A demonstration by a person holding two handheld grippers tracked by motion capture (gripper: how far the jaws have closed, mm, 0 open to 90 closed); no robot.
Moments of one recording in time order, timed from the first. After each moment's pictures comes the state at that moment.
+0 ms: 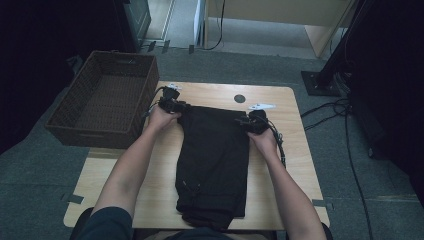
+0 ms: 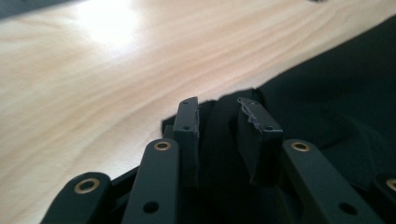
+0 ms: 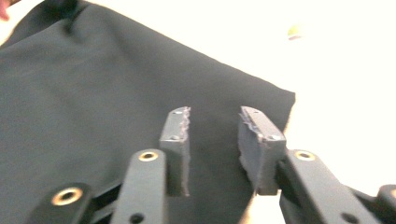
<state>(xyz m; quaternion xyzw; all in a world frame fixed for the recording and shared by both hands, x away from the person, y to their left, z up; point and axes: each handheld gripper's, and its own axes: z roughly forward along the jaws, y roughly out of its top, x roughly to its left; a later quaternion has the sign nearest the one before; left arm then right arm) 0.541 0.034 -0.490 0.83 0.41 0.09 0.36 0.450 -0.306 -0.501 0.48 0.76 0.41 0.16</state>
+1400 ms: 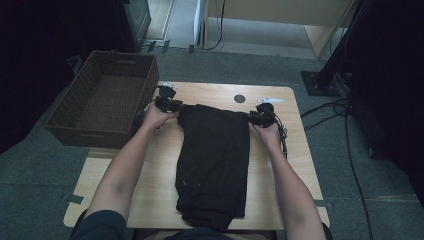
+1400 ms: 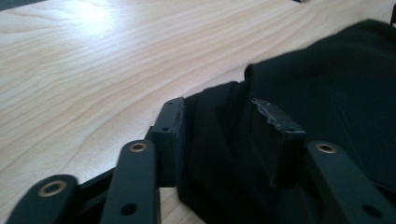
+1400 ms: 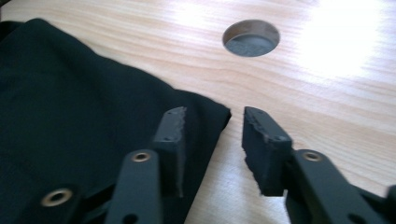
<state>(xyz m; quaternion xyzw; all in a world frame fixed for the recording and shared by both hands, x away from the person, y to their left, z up) 0.538 0.049 -0.482 0.83 0.41 0.06 0.38 0.472 -0.330 -0.501 0.54 0.73 0.40 0.16</state>
